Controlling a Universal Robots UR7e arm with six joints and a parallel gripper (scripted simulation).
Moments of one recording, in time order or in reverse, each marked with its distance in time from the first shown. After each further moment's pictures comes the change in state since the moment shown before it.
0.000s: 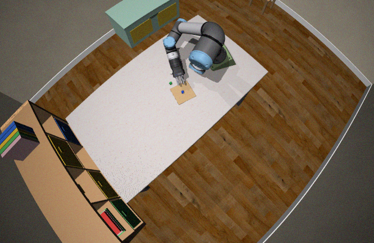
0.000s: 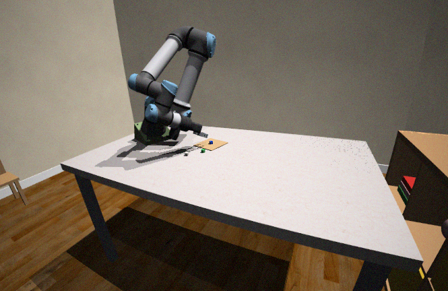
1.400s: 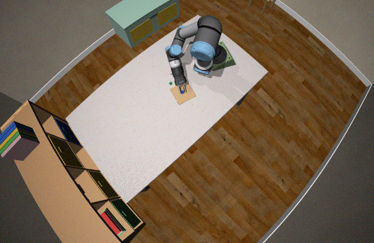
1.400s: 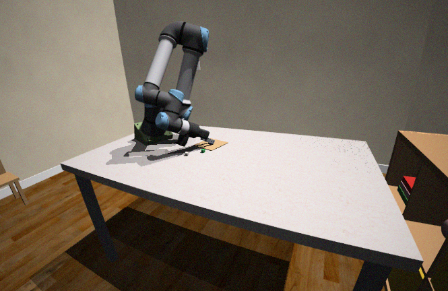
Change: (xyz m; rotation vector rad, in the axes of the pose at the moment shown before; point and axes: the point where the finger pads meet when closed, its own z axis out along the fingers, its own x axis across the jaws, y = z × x) arm -0.001 -0.020 0.058 0.002 -0.003 -0.005
